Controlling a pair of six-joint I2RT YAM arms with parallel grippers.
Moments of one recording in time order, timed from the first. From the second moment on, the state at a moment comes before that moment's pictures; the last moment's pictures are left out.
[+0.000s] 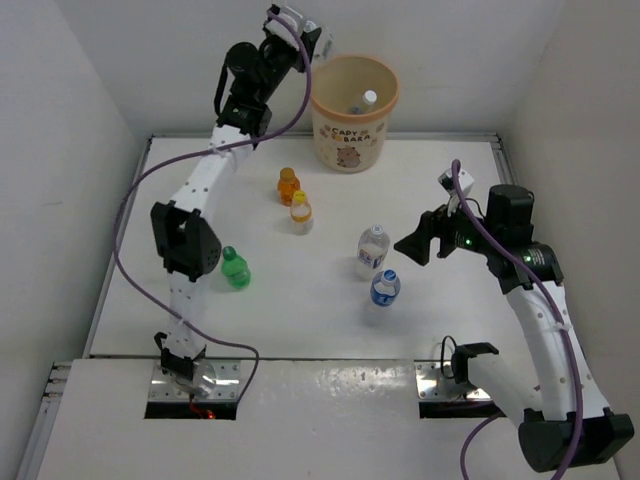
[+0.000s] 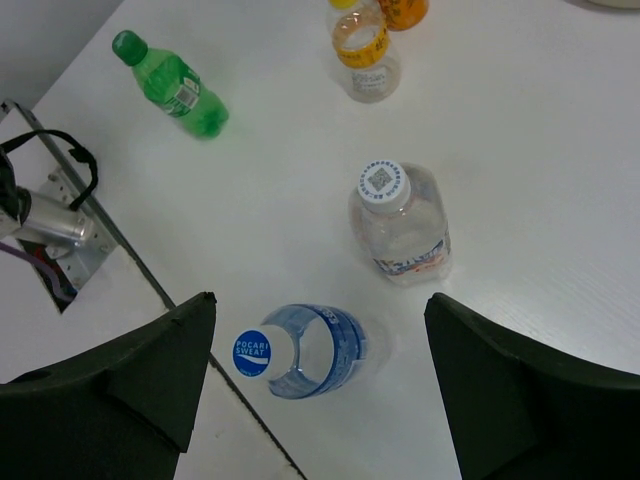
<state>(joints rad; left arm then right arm) -0.35 2.10 2.27 0.31 0.25 0.19 0.09 0.90 0.96 -0.63 -0.72 -0.05</state>
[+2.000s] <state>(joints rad) -0.22 1.32 1.30 0.13 0.46 0.05 0.36 0.98 1.08 -0.69 -0.63 -0.30</state>
